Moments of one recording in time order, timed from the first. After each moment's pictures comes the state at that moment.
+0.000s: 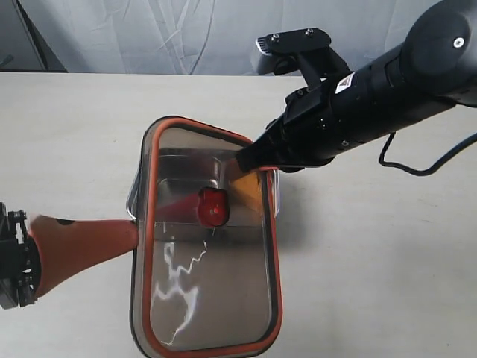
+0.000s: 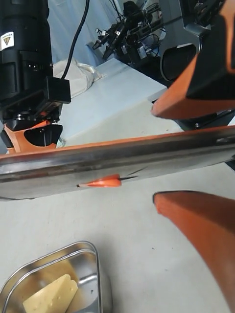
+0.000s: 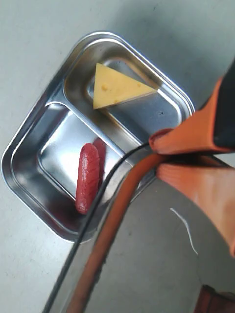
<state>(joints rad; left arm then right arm) -0.03 0.85 -0.23 -1.68 0.96 1.10 0.58 1.48 -0.99 0.54 0.57 -0.43</state>
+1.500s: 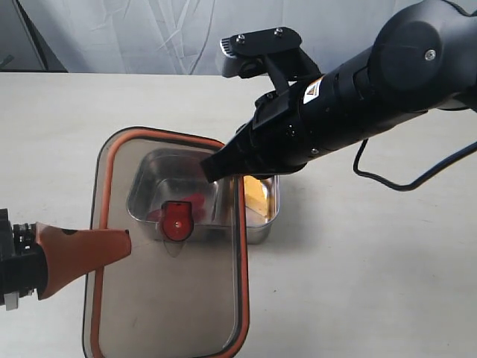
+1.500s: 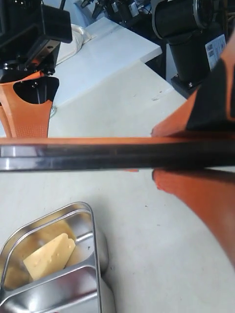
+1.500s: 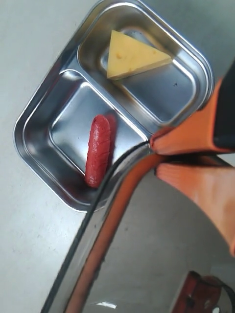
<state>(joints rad) -0.04 0.85 -0.23 -1.60 0.87 1.12 0.70 1.48 -1.01 0.46 0.53 -0.30</state>
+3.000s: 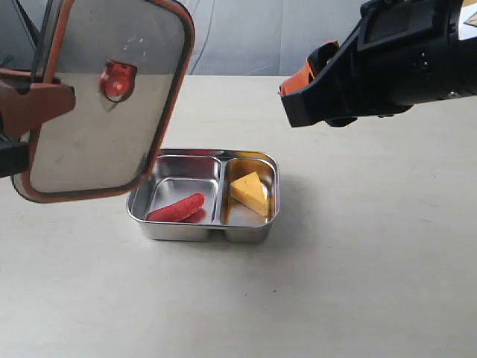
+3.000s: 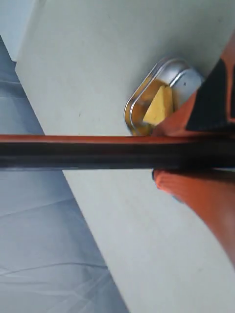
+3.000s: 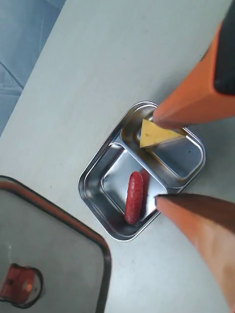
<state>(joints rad) -0.05 0.85 -0.66 -1.06 0.55 1.19 0.70 1.12 -1.01 0.04 0.63 0.00</state>
